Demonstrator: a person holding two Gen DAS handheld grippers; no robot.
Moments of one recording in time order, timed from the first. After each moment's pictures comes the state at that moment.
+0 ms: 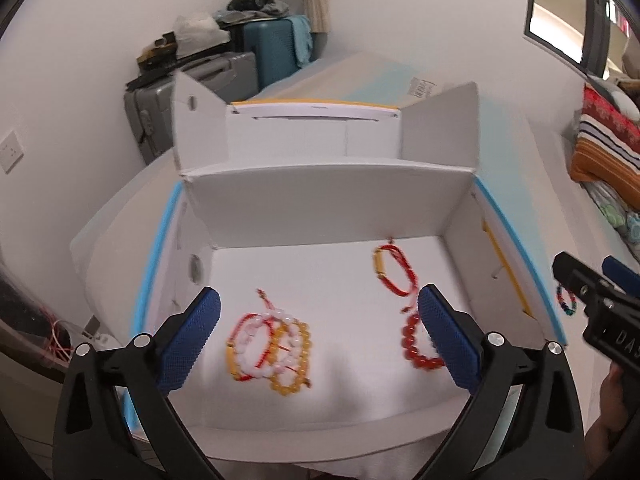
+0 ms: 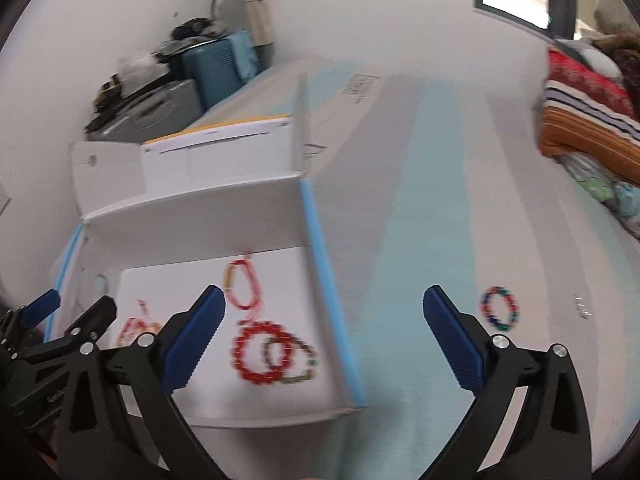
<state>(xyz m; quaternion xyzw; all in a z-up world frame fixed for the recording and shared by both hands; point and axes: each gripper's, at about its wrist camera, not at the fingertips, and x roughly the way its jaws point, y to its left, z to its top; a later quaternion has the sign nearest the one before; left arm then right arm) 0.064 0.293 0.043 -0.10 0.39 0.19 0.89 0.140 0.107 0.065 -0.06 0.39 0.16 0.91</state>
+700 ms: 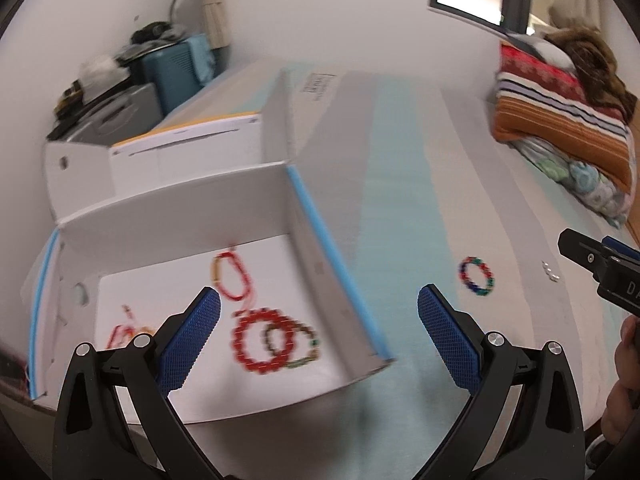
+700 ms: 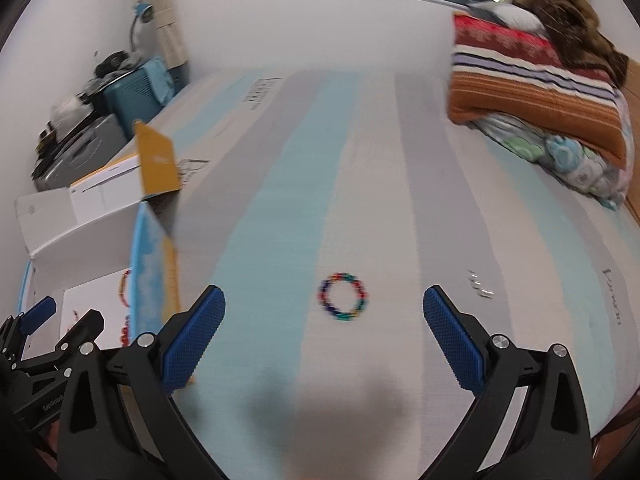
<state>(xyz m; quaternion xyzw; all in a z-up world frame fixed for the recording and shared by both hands) 0.116 0.134 0.049 -0.04 0.39 0.08 0.92 0.167 -0.088 0.080 -0.01 0.40 0.06 0.91</state>
